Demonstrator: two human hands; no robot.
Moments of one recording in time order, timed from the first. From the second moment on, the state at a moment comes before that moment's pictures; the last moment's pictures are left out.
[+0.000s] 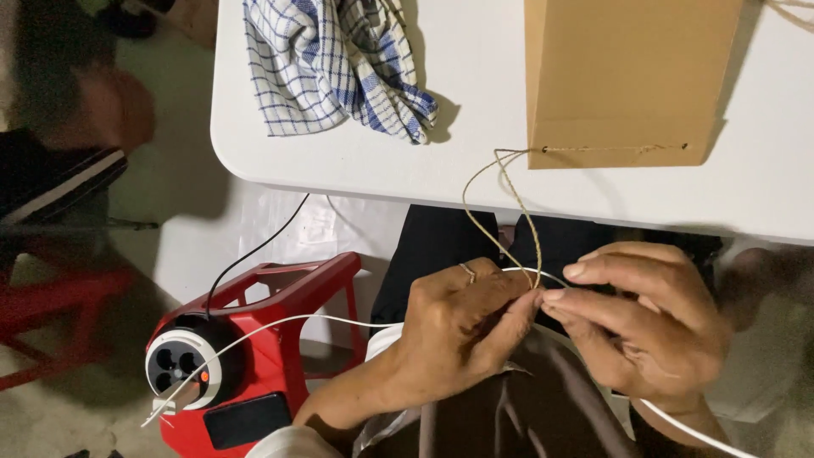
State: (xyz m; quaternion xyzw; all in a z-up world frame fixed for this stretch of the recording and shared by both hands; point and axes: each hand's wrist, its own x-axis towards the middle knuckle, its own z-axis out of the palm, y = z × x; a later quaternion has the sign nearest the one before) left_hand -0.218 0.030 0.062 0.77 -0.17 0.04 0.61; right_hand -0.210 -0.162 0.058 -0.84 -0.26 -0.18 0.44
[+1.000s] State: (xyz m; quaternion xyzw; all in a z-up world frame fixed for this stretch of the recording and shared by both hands) left_hand -0.216 0.032 0.065 0.81 -0.27 0.16 0.50; right_hand -0.216 -0.146 0.067 -0.83 -0.13 -0.11 0.54
